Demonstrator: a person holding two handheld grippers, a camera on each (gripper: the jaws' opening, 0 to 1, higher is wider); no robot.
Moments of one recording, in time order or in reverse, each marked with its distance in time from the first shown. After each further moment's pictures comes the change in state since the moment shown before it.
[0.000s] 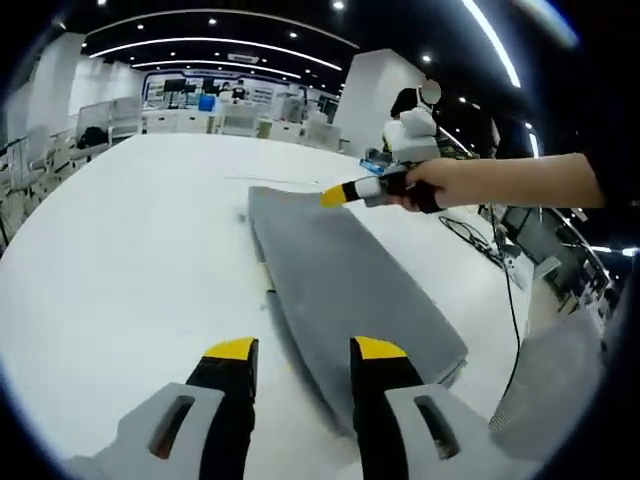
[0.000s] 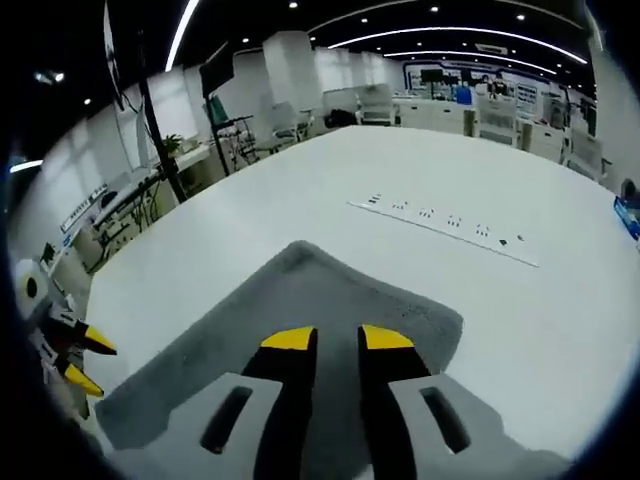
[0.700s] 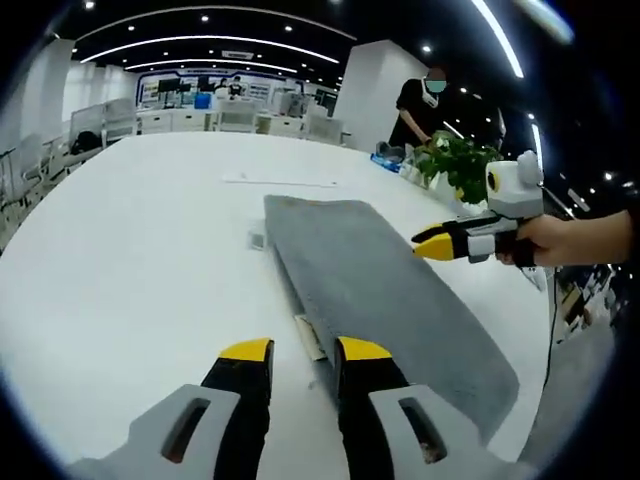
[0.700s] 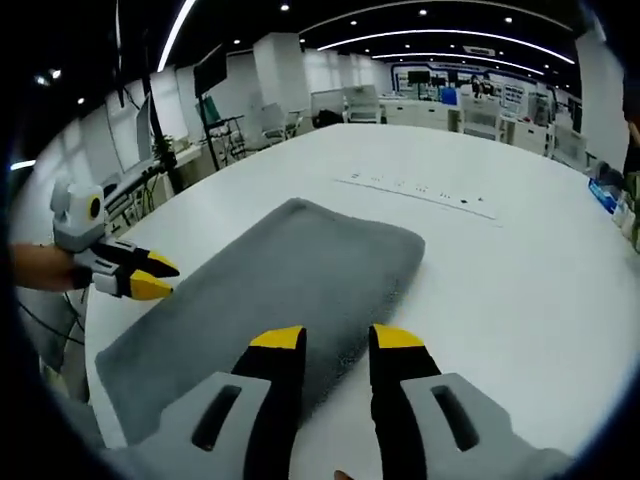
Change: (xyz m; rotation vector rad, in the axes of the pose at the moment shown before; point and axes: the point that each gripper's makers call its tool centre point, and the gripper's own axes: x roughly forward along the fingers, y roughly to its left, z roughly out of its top) left arm 0.066 0.034 0.022 0.017 0.040 -0.006; right arm -0.062 0.012 -0.058 0.058 -0.016 -0.020
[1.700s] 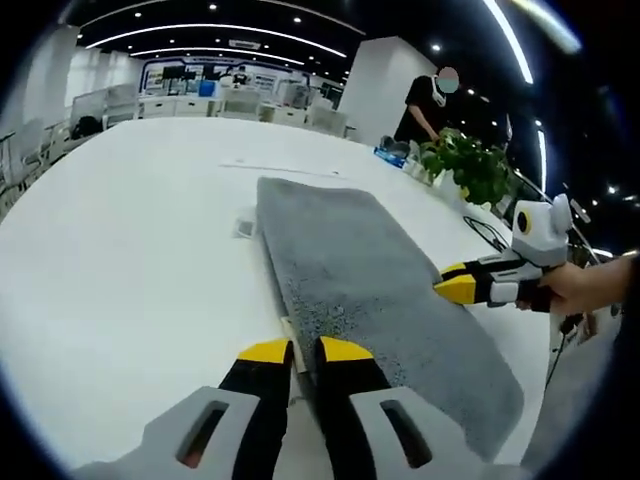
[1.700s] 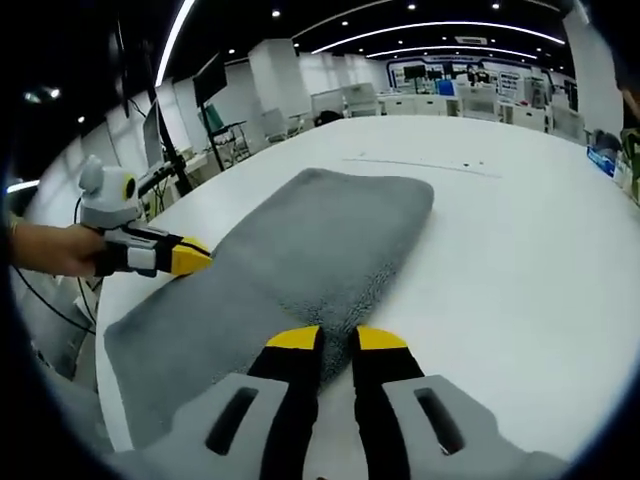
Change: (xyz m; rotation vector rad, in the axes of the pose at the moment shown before) left arm 0.013 -0.014 -0.008 -0.022 0.026 0.003; right arm -0.002 0.011 -0.037 0.054 -0.014 0.024
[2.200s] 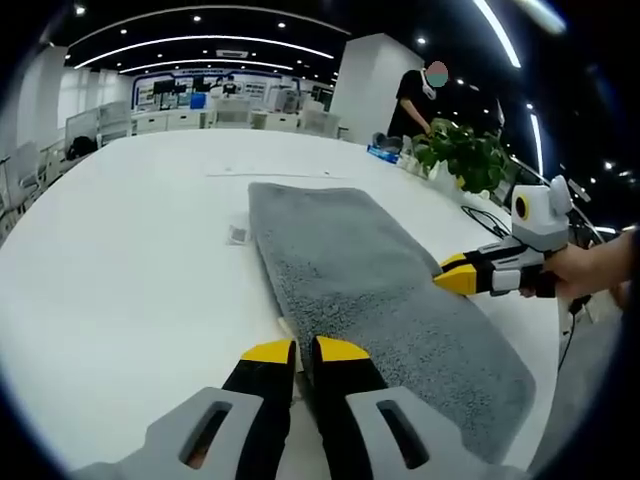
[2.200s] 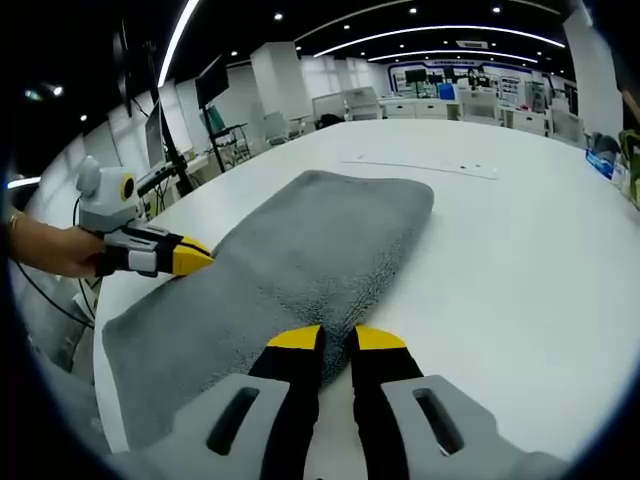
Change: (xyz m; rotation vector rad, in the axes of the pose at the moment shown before) left arm 0.007 -0.010 0.001 0.067 -0.018 0.002; right arm -0.008 -0.008 -0.003 -0.025 -0.017 -0.001
